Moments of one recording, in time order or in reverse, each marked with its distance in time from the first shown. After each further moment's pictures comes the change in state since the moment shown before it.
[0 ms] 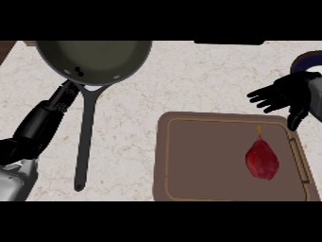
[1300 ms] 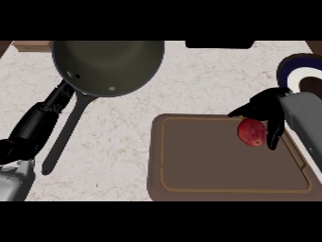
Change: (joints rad) left arm 0.027 -0.036 0.065 0.014 -0.049 -0.046 -0.004; right arm 0.133 0.098 0.038 -0.185 0.099 0.050 -0.031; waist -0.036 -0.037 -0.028
